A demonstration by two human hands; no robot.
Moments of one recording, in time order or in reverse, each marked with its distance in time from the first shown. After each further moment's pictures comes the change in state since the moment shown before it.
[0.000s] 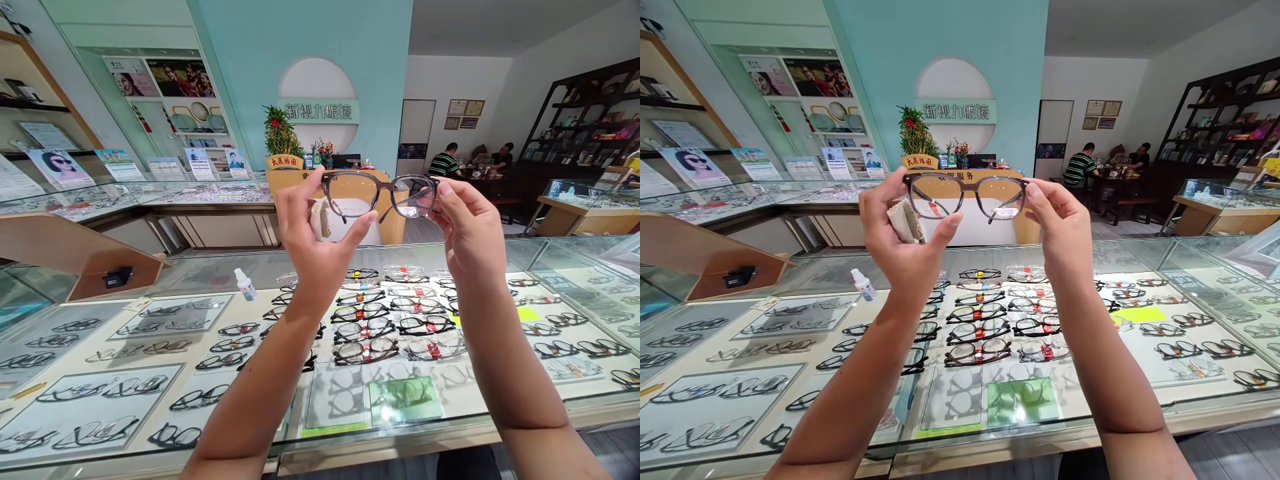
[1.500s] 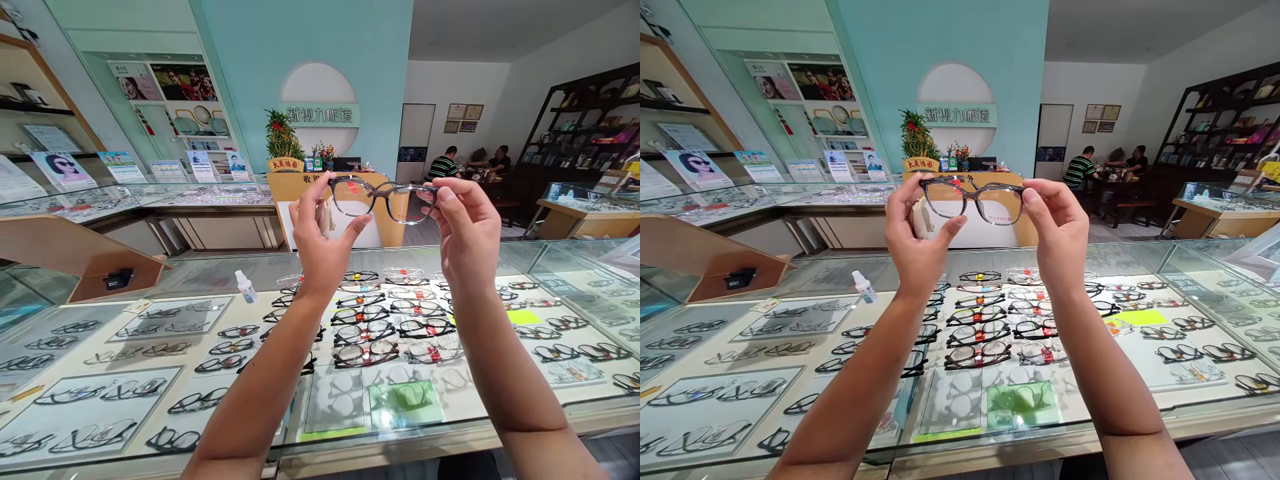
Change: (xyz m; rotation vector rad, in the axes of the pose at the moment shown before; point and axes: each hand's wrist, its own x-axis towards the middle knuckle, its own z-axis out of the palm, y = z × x) left_hand -0.003 -0.023 0.013 -0.294 -0.091 -0.035; right_hand -0.002 0.002 0.010 0.155 0.061 -0.157
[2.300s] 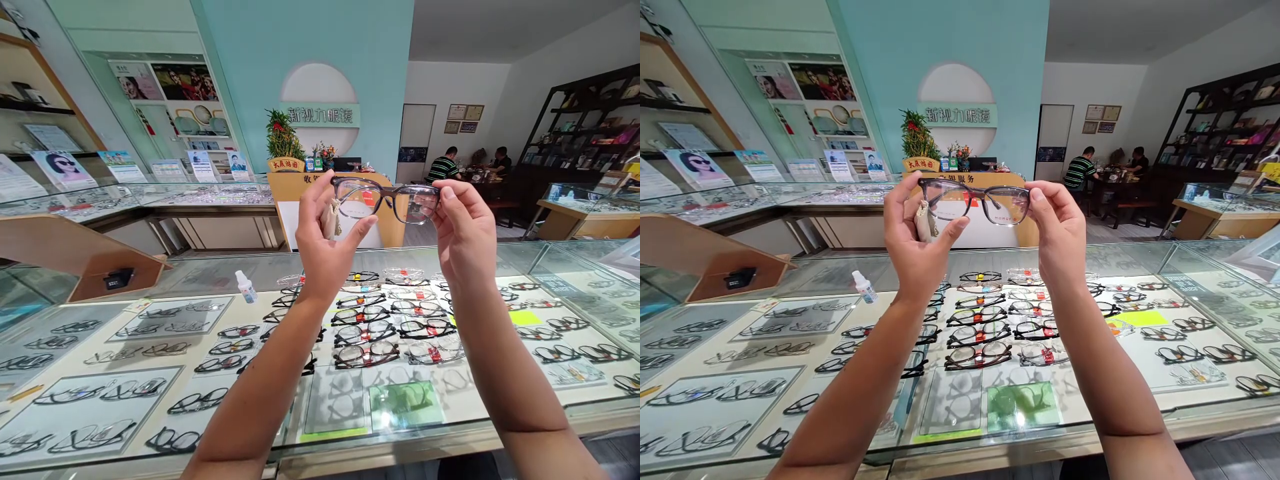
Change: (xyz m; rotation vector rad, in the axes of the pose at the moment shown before) left_hand -0.002 0.008 0.002 -0.029 -0.048 0.006; right_hand 0.004 0.001 0.001 0.177 -0.010 0.133
